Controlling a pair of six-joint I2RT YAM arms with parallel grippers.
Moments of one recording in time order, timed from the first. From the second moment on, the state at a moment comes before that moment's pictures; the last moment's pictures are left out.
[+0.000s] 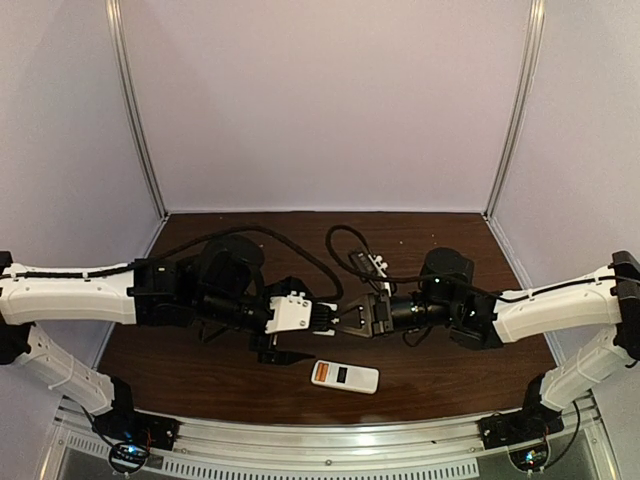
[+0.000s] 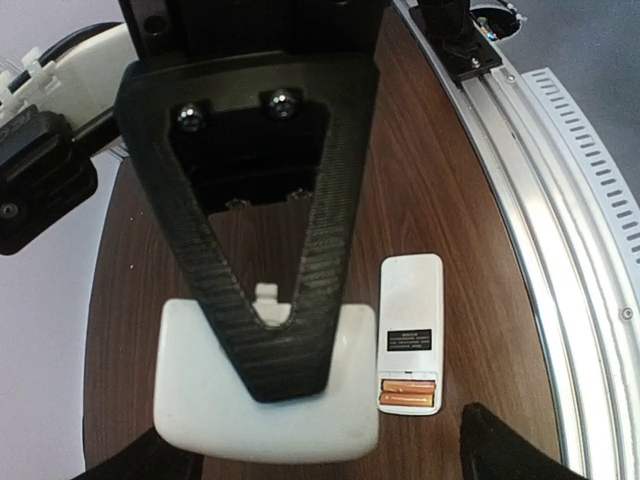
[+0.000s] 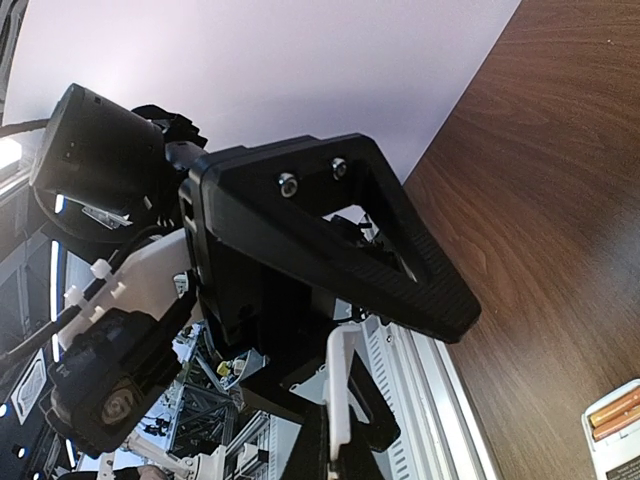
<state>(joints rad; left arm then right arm) -1.16 1.32 1.00 -0.32 0.14 0.66 0.99 1.41 0.68 0.63 -0.64 0.99</state>
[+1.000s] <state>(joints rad) -1.16 1.39 1.07 -0.32 0.18 0.65 0.99 1.45 0.64 0.72 -0.64 1.03</state>
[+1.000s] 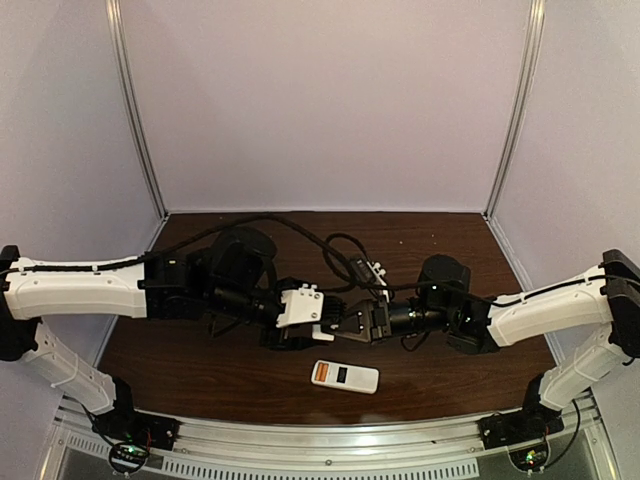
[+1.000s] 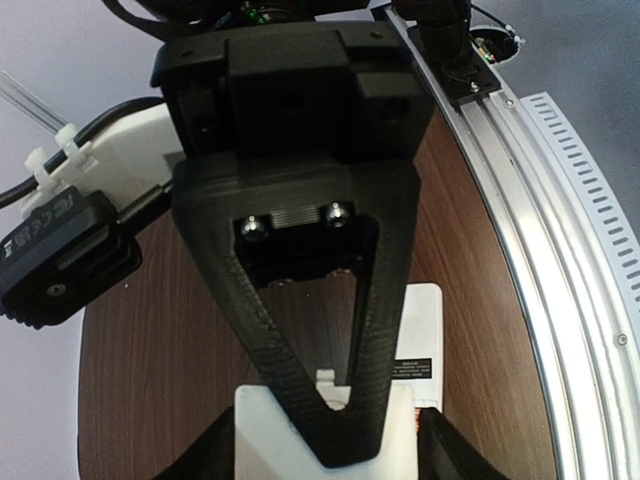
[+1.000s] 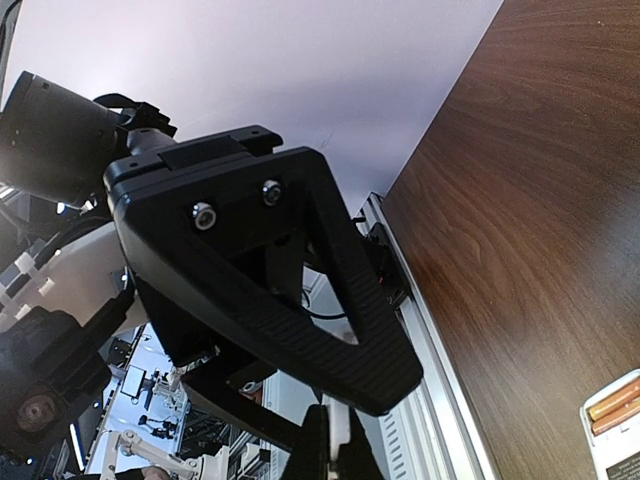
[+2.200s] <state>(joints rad) -1.16 1.74 1.20 -0.56 0.24 0.65 0.81 1.19 0.35 0.48 -0.59 0.97</state>
